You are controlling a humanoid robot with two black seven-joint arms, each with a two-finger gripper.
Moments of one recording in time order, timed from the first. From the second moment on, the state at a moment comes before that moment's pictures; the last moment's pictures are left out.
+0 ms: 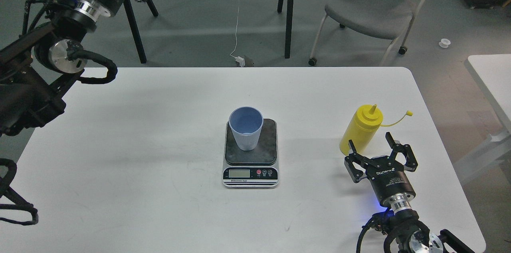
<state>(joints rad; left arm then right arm) -1.05 0.46 -0.56 -0.76 -0.03 -0.45 -0.45 -0.03 -0.16 1.07 1.09 0.30 0.49 0.22</state>
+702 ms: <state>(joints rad) -1.05 0.47 -0.56 -0.77 -0.03 -0.46 -0.45 0.14 -0.11 1.04 0.92 0.30 0.49 0.23</state>
